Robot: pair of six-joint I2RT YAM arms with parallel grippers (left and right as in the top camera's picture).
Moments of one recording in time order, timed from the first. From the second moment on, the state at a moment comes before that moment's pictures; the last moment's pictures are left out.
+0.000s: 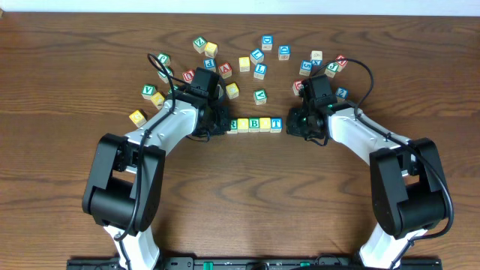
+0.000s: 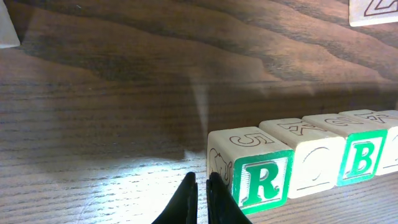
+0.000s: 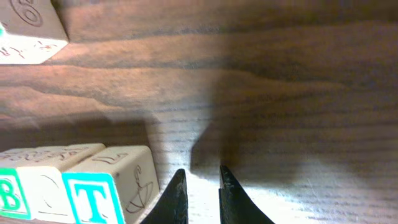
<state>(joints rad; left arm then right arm) -0.33 1.93 1.20 -0.55 0.26 -0.43 0.29 1.90 1.10 -0.39 -0.19 0.49</state>
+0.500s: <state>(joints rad) -0.33 1.93 1.20 -0.54 0.25 -0.40 0.33 1.90 1.10 -0.36 -0.21 0.44</state>
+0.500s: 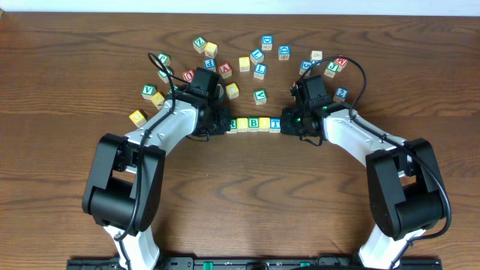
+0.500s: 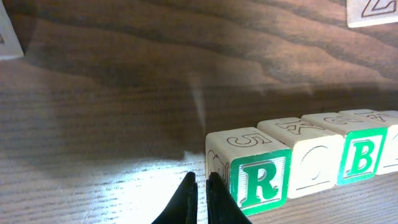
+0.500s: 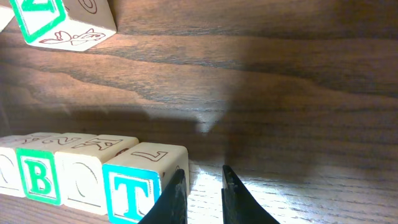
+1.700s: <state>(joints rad) -0.33 1.93 1.20 -0.52 0.21 -0.38 0.33 1.90 1.10 -0.35 -0.19 0.44</state>
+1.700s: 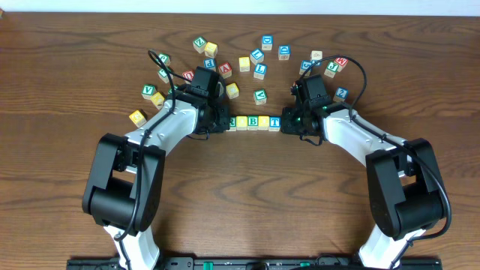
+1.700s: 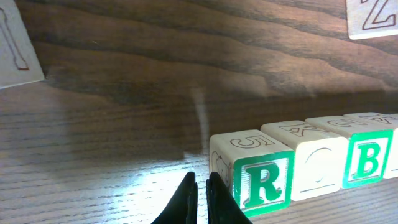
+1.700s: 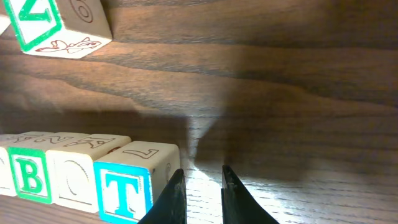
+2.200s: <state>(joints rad) -0.26 1.93 1.20 -0.57 0.17 -0.36 0.29 1.90 1.10 -0.39 -0.15 0.46</state>
